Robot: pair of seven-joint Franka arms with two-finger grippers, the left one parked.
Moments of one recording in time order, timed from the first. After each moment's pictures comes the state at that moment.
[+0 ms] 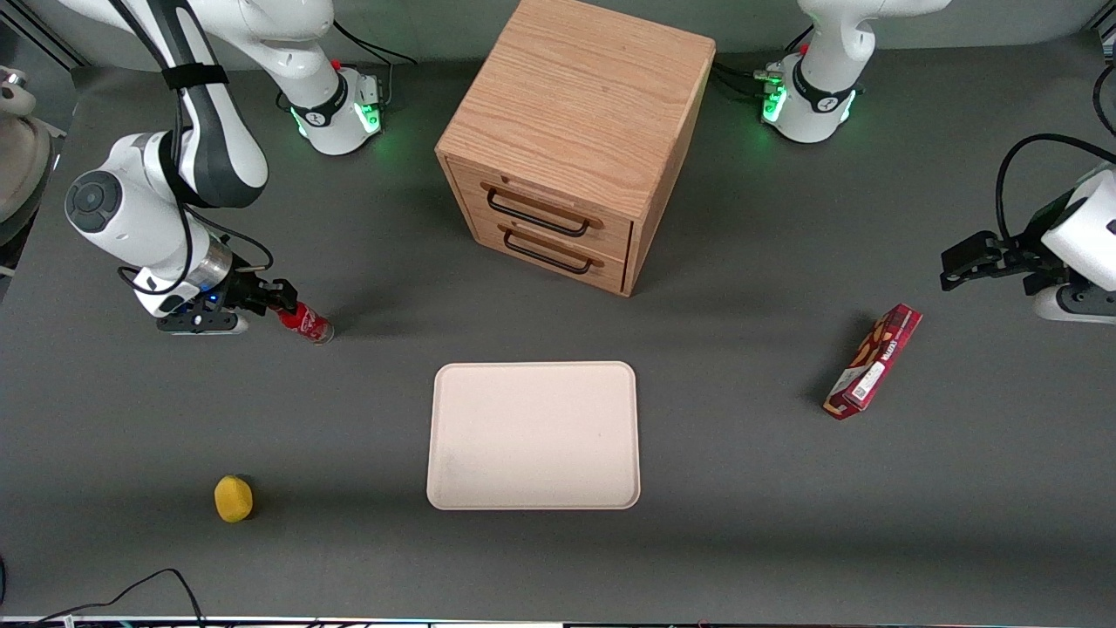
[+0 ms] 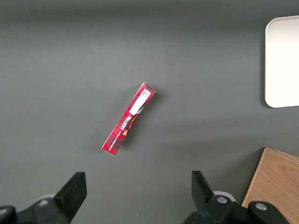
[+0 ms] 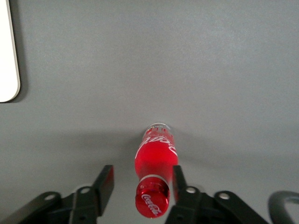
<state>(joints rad) -0.13 0.00 0.15 -2.34 0.07 2.34 0.02</state>
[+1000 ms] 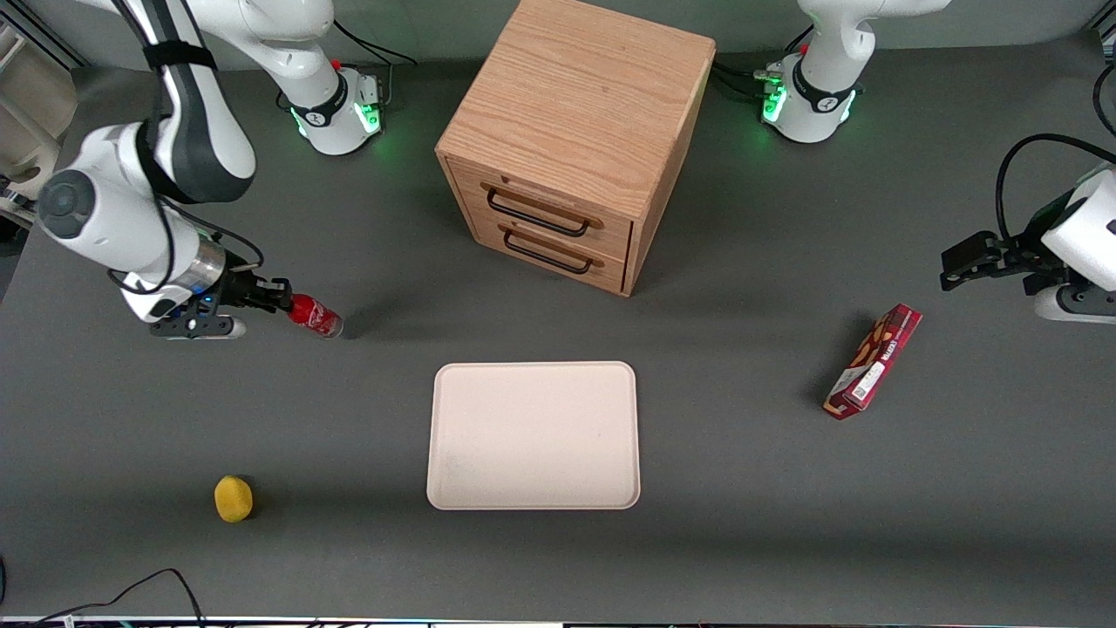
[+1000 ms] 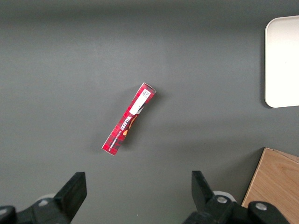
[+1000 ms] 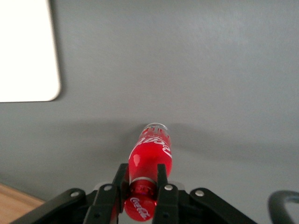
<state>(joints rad) -0.12 0.02 0.21 -2.08 0.10 2.05 0.09</state>
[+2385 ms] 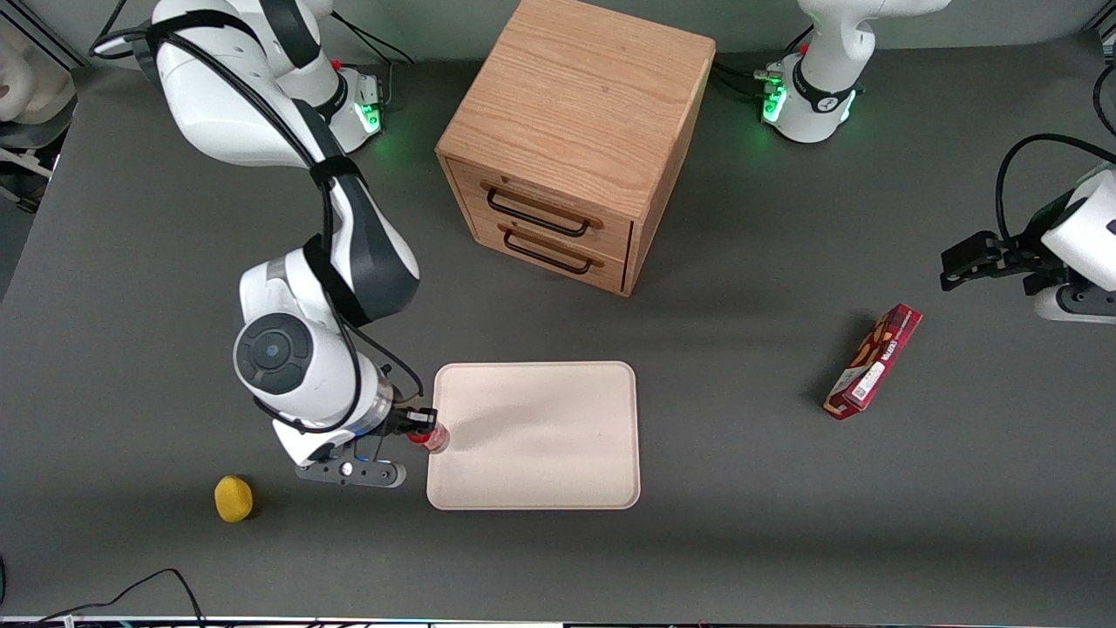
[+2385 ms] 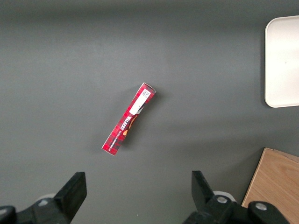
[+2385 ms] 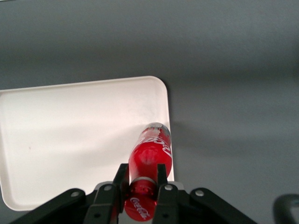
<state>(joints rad) 0.39 0.81 -0.01 -0.97 0.01 1.84 0.48</state>
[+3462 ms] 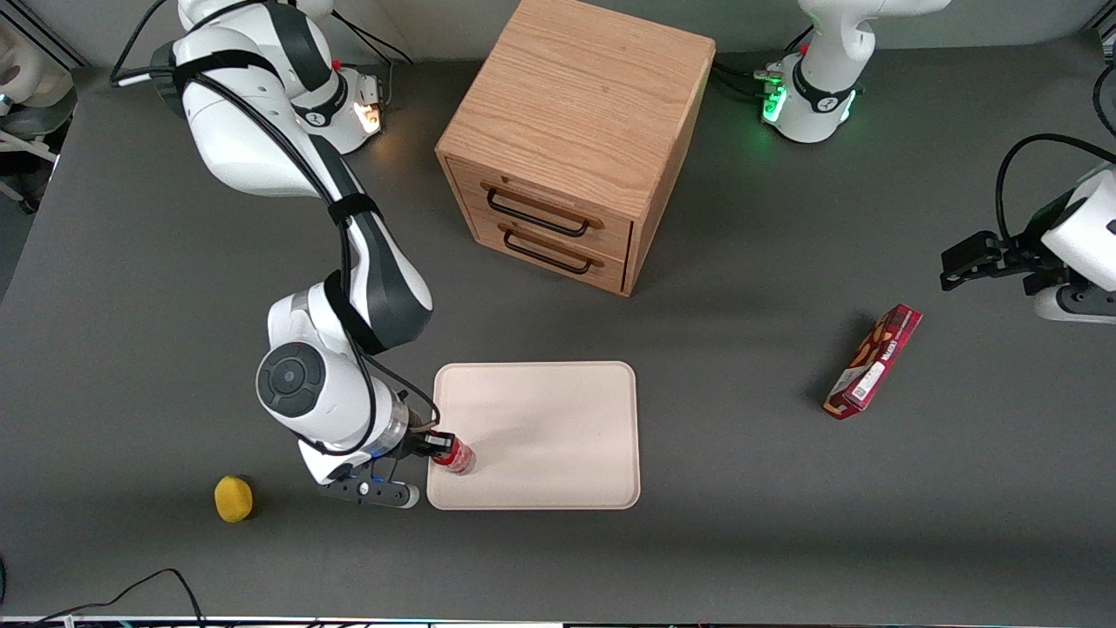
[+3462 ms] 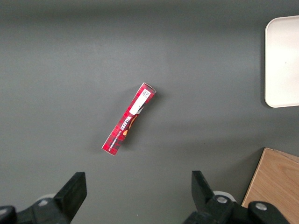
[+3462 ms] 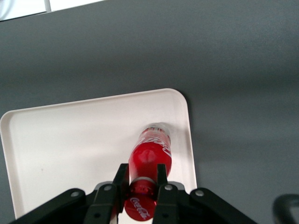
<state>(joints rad) 0.38 0.89 -0.03 -0.95 0.10 1.96 0.49</state>
